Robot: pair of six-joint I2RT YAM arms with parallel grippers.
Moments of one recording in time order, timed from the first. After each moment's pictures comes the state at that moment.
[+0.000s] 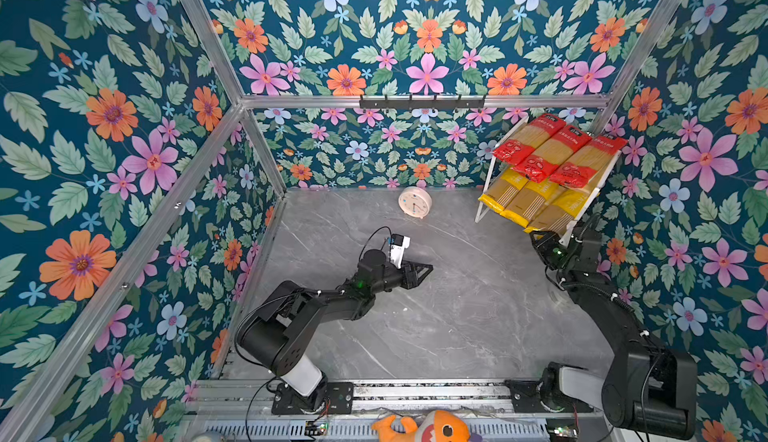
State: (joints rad) left arm -0.63 1.59 0.58 0.76 0.52 -0.65; right arm -0.19 1.21 0.69 0.05 -0.30 0.83
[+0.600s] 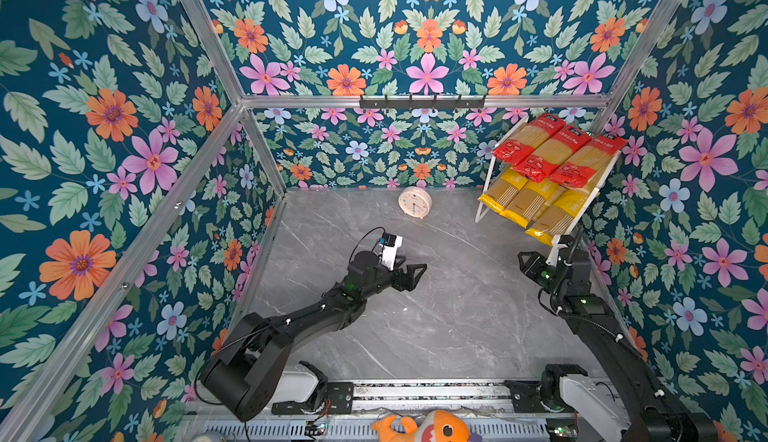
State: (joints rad) left arm -0.65 1.28 0.50 0.50 0.22 -0.36; right arm 0.00 0.88 0.52 -0.20 -0.15 0.59
